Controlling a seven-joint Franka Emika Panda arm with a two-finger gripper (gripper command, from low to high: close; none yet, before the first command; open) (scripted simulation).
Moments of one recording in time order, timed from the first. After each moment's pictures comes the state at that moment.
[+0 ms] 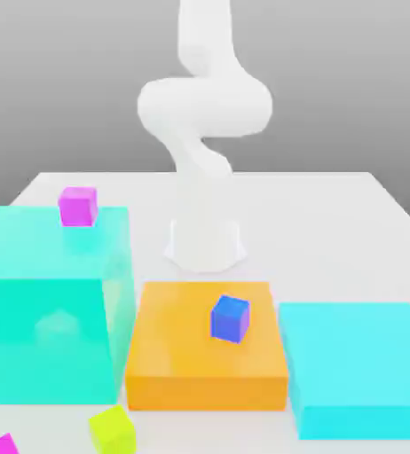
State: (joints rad) arm -0.01 -0.71 -0.02 -2.28 0.02 2.32 0.82
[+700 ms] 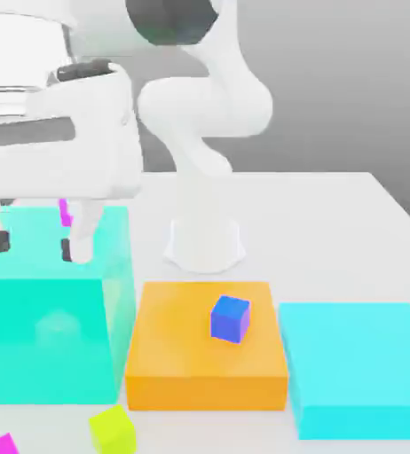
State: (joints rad) arm -0.12 0.06 -0.17 -2.14 0.18 2.44 0.98
